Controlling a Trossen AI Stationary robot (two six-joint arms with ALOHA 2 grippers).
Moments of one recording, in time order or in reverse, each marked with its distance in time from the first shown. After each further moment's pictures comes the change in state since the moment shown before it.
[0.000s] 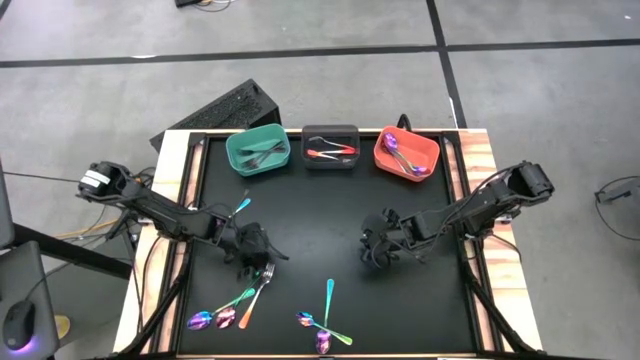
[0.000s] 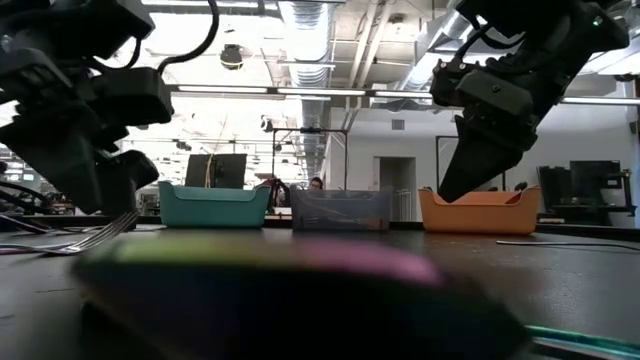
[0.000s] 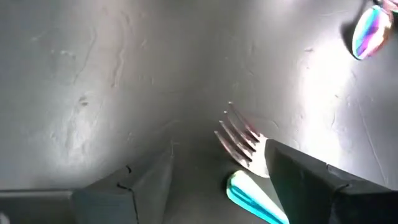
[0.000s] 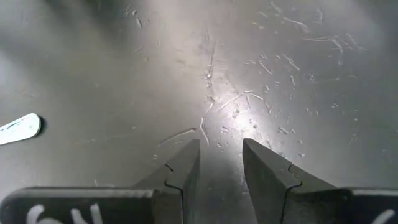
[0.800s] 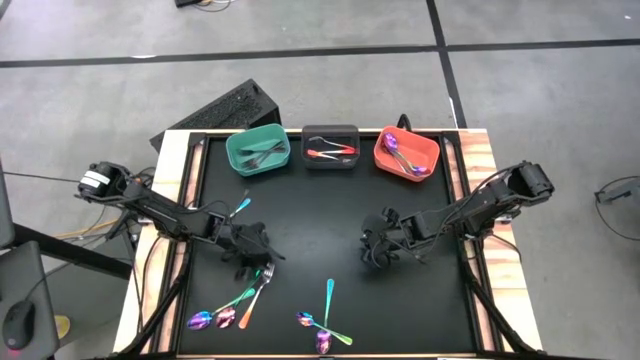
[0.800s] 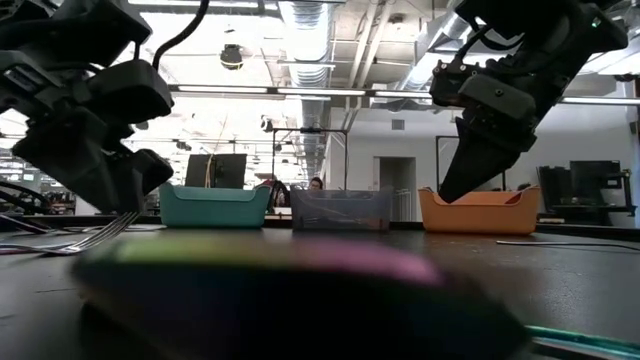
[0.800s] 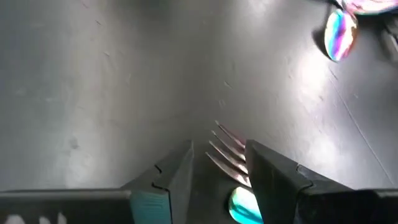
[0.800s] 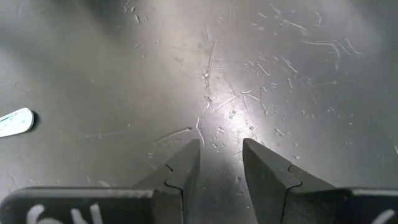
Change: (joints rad) left arm 0.021 0.000 -0.075 0.190 0.050 0.155; right arm -0.002 0.000 0.000 -0.005 0.000 -0.035
